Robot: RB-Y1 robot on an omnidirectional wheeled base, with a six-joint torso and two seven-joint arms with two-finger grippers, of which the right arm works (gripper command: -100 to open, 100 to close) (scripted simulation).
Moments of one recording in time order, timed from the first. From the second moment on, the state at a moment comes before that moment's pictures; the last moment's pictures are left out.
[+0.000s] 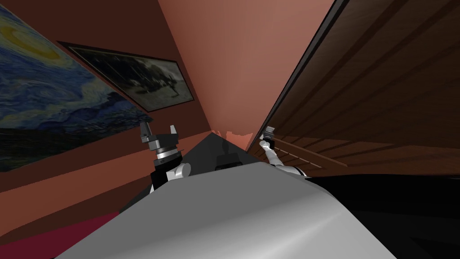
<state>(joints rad) -0.14 -0.30 -0.33 -0.94 -0.95 -0.50 -0.92</state>
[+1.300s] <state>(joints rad) -0.15 -0.28 -0.22 -0.98 -0.92 -0.46 -0.96</state>
